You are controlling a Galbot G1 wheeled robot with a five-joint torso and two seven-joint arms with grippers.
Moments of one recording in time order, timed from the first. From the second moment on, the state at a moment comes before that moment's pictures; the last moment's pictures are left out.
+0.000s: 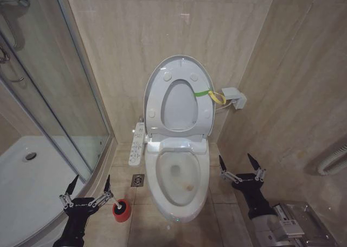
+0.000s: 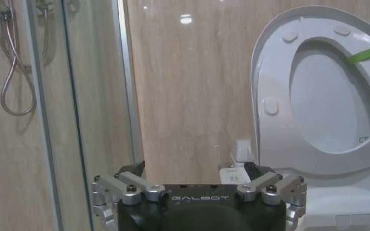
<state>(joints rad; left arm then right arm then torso) 1.90 -1.43 -0.70 -2.34 -0.12 -0.17 -0.02 -1.80 1.32 0.59 2.42 0.16 0.05 0.14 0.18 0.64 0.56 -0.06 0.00</state>
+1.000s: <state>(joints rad) 1.90 -1.43 -0.70 -2.34 -0.12 -0.17 -0.02 -1.81 1.44 0.59 2.41 0.10 0.08 0.14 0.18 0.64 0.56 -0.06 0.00</state>
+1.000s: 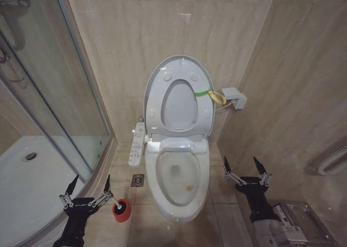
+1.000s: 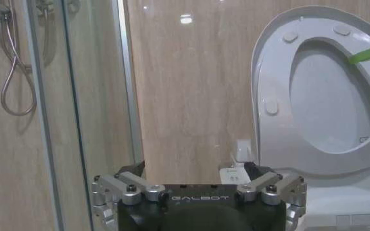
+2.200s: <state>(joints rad) 1.90 -1.43 -0.70 -2.34 -0.12 -0.17 -0.02 -1.81 1.46 0.58 2.41 0.09 0.08 0.14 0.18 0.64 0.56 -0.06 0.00</state>
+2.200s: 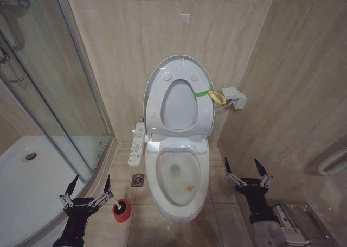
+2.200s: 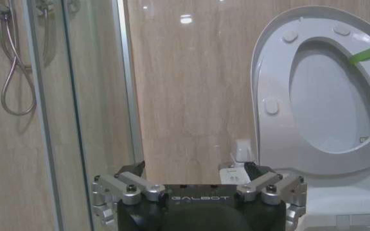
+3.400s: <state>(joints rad) 1.90 -1.43 -0.70 -2.34 -0.12 -0.17 -0.02 -1.81 1.46 0.58 2.41 0.09 0.08 0.14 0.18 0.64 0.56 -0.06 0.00</state>
